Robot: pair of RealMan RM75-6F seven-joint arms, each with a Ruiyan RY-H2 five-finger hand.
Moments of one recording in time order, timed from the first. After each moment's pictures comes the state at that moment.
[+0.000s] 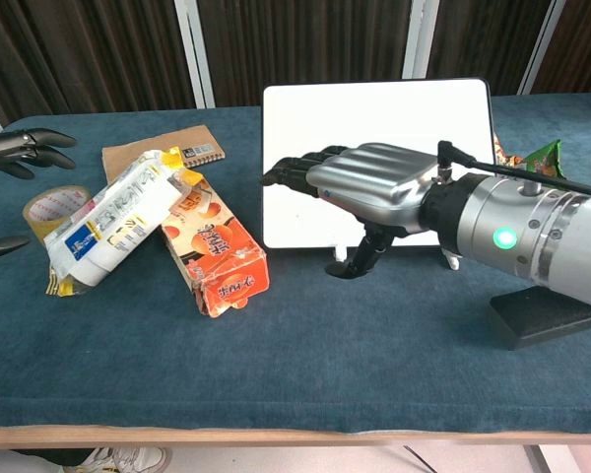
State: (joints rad) left arm -0.46 -1.15 -0.05 -1.73 1.45 1.10 -0.08; right arm 0.79 -1.61 0.14 -1.65 -1.19 0.95 -0.70
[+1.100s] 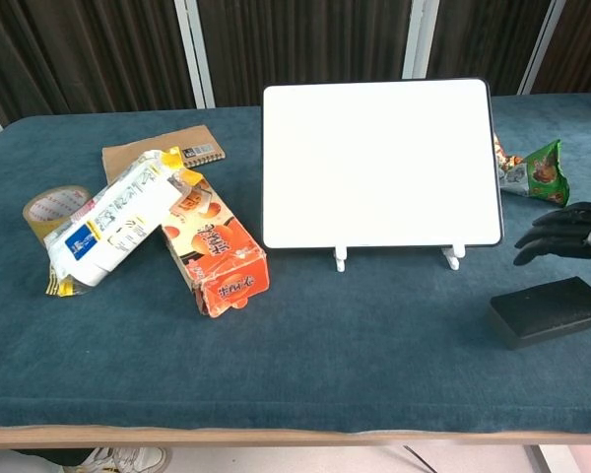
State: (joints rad) left arm -0.10 -1.17 0.12 -1.51 1.64 1.53 0.02; right arm 0.51 -1.25 -0.19 -1.53 -1.53 1.08 -0.25
